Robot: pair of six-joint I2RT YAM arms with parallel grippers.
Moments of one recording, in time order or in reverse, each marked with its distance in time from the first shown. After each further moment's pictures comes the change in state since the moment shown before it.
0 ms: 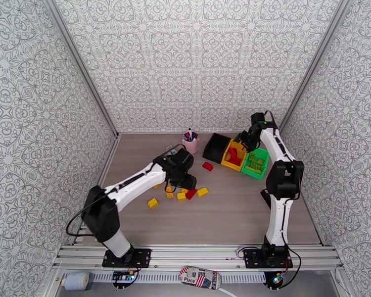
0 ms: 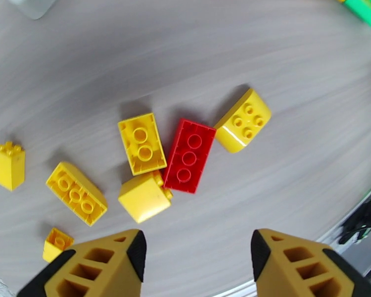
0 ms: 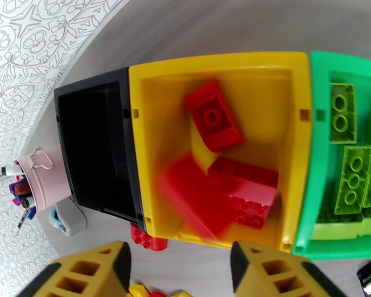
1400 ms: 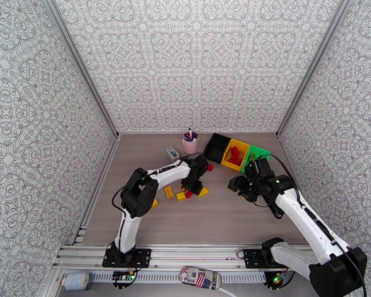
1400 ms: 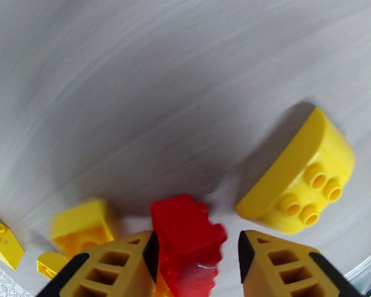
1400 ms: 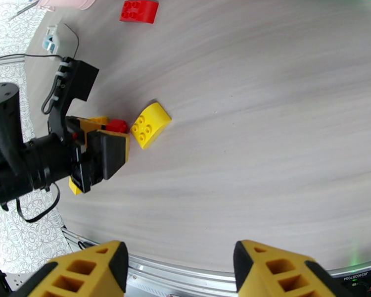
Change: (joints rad) left arm -0.029 0.384 0.194 -0.037 -0.065 0.168; right arm 0.299 -1.115 -1.172 0.158 -0.032 0.151
